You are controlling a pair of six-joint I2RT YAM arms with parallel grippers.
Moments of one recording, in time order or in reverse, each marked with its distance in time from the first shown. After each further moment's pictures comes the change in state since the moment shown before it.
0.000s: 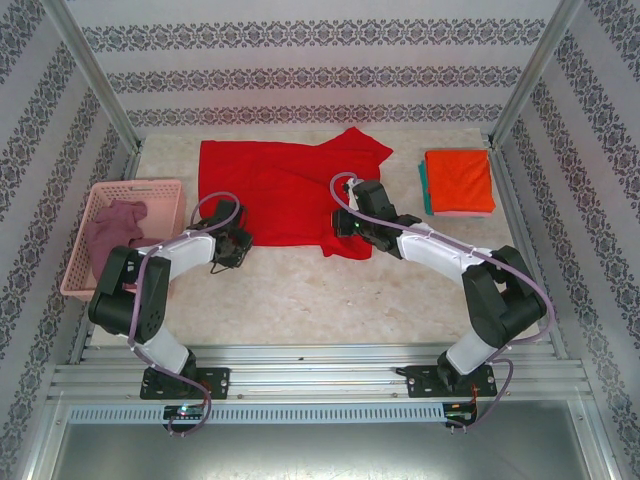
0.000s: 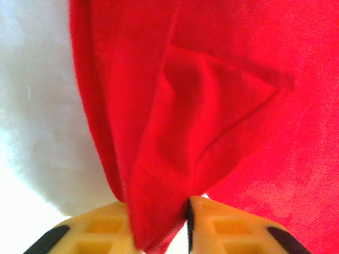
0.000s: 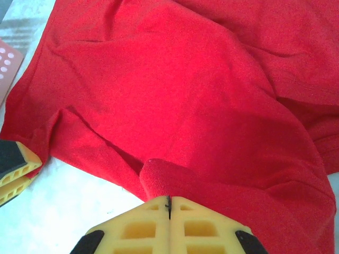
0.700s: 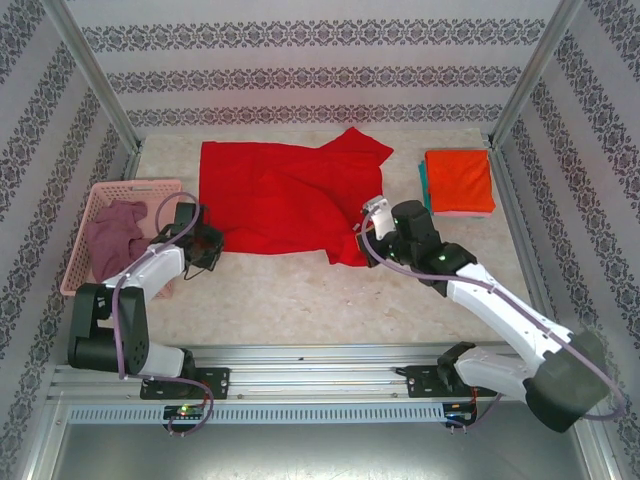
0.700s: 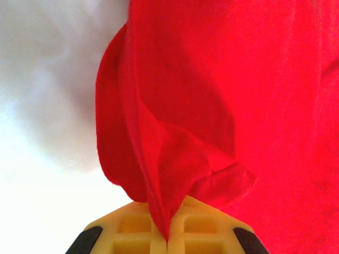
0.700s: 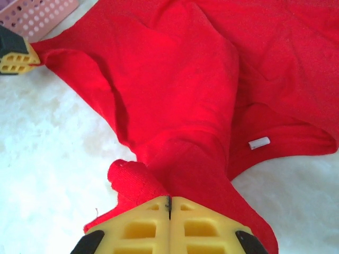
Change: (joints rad) left arm 0.217 -0.234 -0.126 0.000 0.121 0.076; right arm 0.000 -0.526 -0.205 -0.275 -0.054 -0.369
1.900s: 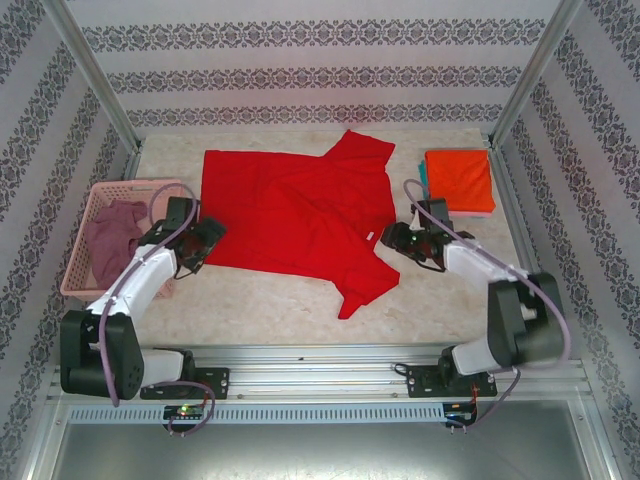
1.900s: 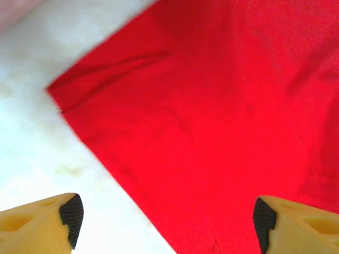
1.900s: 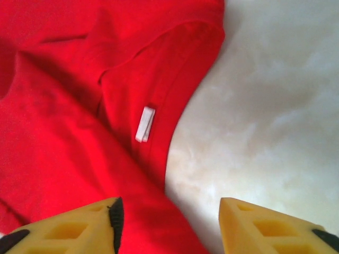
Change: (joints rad) left arm -0.049 -0.120 0.105 -0.227 -0.117 0.253; right arm -0.373 0.404 -0.036 0.153 -0.108 0.536
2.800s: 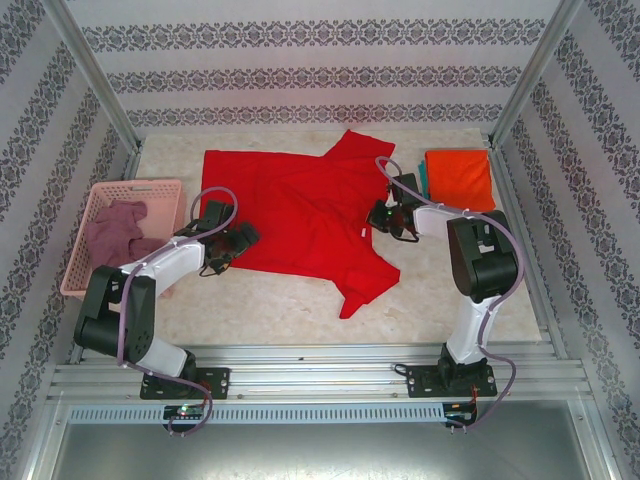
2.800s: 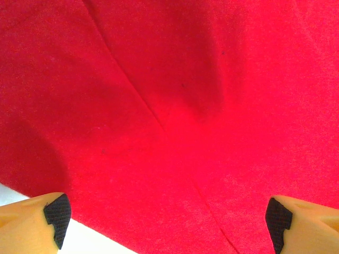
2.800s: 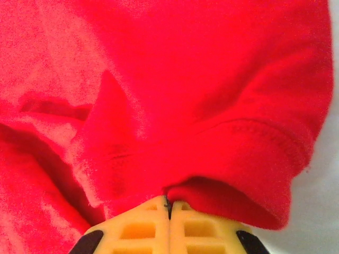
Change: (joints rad) left arm -0.143 0.222 -0.024 0.194 0.042 0.067; right arm 0.047 0.422 0.335 0.061 -0.005 0.025
